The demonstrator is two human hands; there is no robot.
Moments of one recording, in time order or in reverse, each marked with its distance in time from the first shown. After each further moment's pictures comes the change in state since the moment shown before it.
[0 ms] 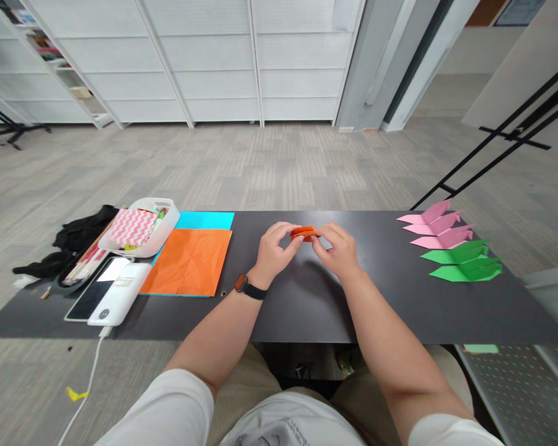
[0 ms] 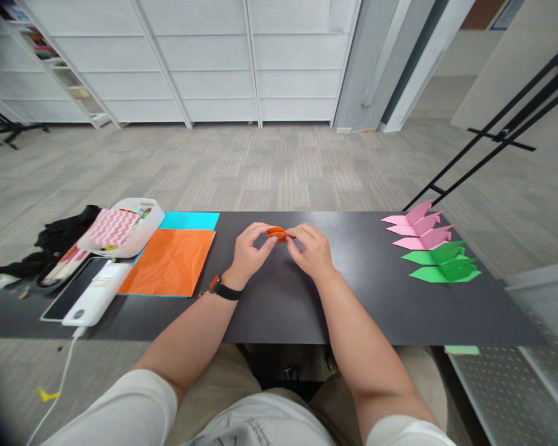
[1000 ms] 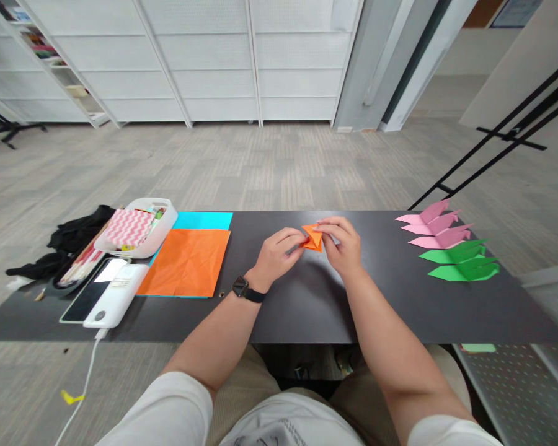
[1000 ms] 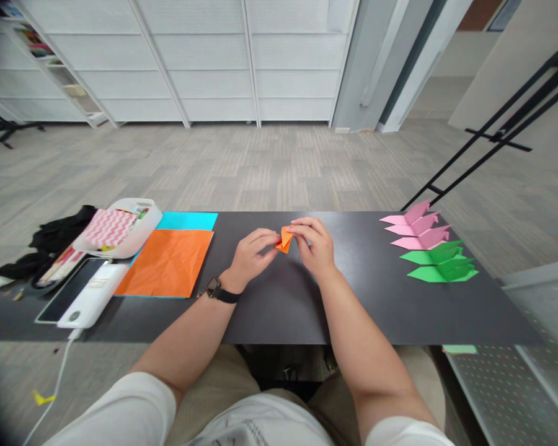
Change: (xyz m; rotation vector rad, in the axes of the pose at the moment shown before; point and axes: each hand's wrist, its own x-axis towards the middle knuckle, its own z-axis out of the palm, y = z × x) left_hand -0.004 -0.001 0.001 0.084 -0.113 0.259; right_hand 0.006 0.002 -0.008 0.069 0.145 -0.003
